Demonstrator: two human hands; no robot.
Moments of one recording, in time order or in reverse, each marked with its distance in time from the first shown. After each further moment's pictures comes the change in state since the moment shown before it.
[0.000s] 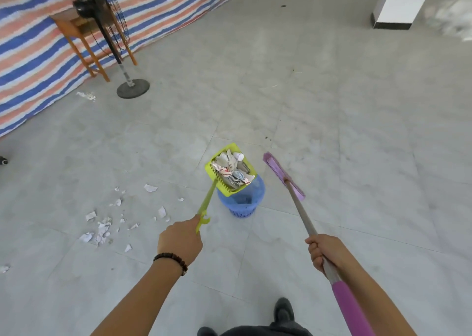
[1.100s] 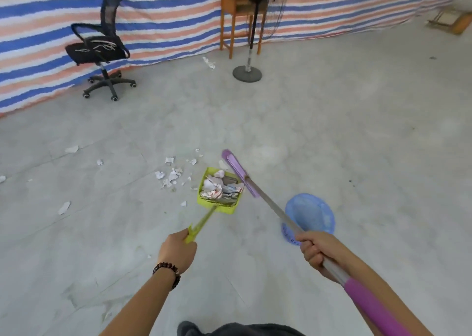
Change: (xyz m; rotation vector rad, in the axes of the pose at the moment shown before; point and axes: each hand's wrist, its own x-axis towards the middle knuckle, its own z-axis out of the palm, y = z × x) left_hand -0.094 -0.246 0.055 -0.927 0.098 -0.747; right_hand -0.034 0.022 0.277 -0.602 -0.368 0.017
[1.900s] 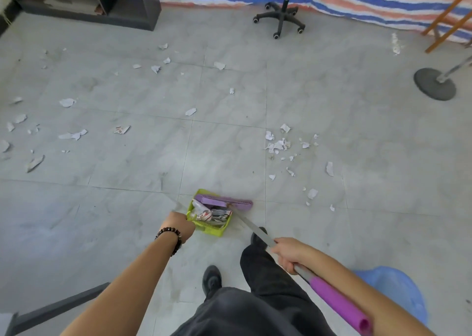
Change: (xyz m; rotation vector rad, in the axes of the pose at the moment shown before) left_hand 0.033 -0.219 -0.138 -0.337 0.117 -0.748; right_hand 0.152 0.040 0.329 -1.490 -0.310 0.148
